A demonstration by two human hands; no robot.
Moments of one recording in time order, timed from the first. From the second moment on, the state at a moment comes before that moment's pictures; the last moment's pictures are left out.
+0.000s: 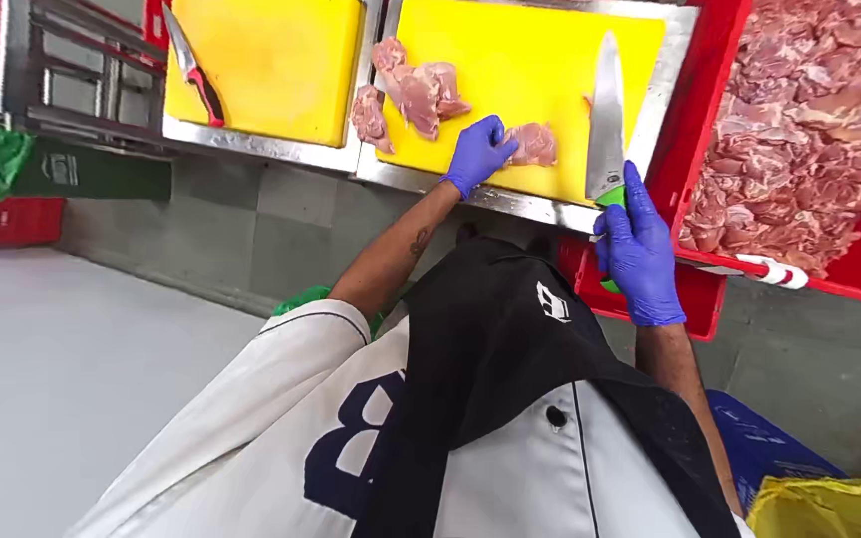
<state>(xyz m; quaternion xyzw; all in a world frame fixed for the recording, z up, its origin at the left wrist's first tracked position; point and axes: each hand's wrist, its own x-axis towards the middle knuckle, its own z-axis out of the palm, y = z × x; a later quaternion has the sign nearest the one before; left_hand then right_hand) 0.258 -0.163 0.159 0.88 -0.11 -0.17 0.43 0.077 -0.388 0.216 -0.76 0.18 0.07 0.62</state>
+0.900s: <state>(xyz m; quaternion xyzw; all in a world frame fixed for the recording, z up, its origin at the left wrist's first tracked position) 0.275 -0.141 0.130 0.90 -0.33 -0.04 0.30 0.087 -0.303 0.214 -0.96 0.06 0.16 0.21</state>
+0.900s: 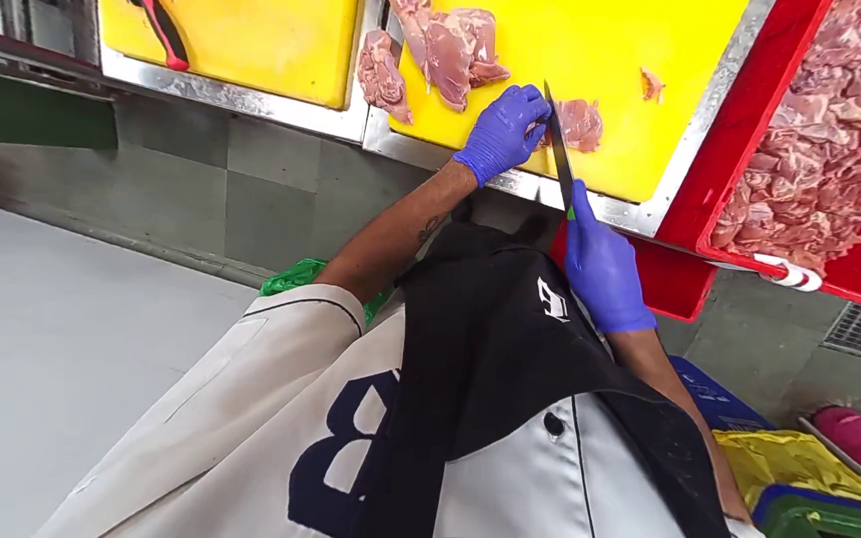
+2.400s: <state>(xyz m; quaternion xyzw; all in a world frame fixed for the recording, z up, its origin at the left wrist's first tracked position) 0.313 -0.169 0.145 0.92 -0.27 -0.10 0.28 0.045 -0.331 0.205 -0.95 0.10 0.18 0.22</state>
